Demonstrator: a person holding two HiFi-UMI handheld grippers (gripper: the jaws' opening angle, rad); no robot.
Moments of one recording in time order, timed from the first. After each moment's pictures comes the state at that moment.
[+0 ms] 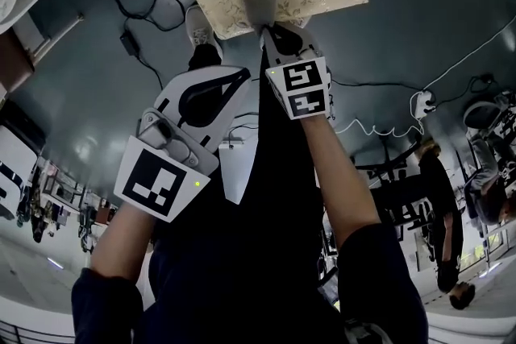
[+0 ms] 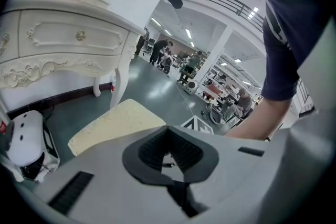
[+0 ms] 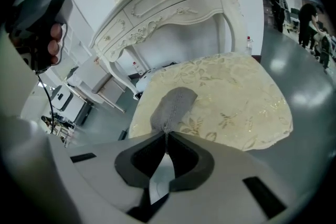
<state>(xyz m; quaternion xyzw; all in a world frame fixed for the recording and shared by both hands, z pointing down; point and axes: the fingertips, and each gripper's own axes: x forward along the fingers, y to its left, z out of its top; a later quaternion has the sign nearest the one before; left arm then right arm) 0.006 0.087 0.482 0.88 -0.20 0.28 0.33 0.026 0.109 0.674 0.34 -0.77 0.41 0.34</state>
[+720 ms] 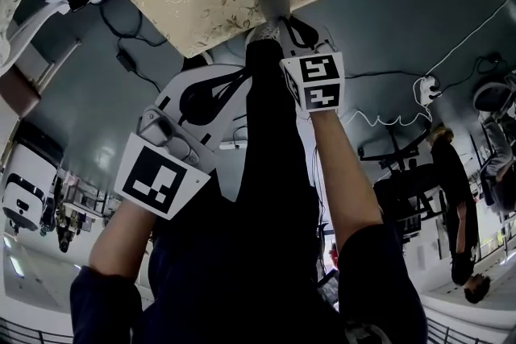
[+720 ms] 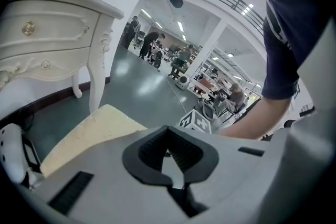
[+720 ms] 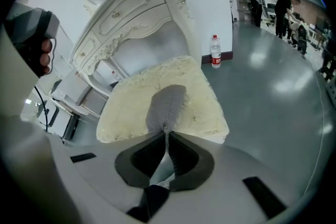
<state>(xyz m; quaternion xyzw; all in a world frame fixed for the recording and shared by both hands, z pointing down) 0.111 0.059 0.491 0.89 -0.13 0.30 0.32 0.161 0.075 0.686 0.42 -0.72 0.44 0.32</state>
